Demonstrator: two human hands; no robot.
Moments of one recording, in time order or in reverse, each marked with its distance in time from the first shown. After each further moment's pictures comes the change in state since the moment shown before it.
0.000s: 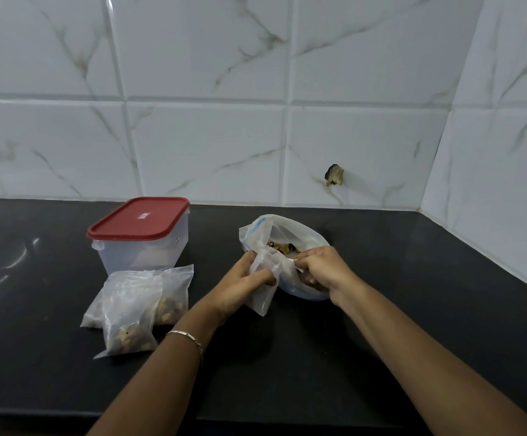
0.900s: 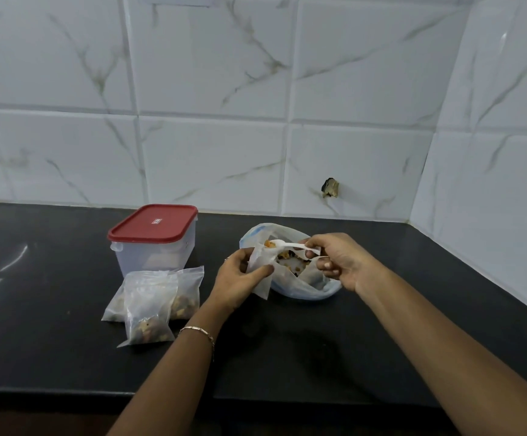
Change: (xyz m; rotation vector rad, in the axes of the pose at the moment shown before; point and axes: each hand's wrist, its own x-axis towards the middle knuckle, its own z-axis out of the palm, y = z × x) left_hand -0.002 -0.005 -0.008 0.039 0.282 0.146; right_hand -0.037 -0.045 -0.025 0.171 -0.067 0.039
